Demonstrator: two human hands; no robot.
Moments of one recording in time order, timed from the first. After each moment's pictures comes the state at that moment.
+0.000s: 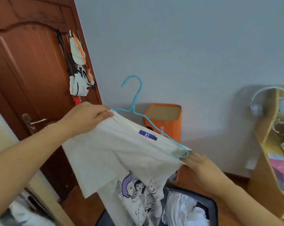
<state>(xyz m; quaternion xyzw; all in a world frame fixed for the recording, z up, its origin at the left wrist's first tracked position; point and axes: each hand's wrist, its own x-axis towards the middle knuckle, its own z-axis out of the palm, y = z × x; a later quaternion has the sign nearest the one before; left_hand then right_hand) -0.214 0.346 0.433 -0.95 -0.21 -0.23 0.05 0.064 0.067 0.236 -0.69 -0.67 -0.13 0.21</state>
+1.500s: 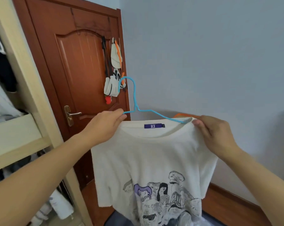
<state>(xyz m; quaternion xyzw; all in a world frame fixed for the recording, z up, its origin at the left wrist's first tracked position) -0.269 0.321 0.422 -0.91 -0.32 -0.27 0.03 0.040 0.139 0.386 -0.56 -0.66 -0.21 0.45</state>
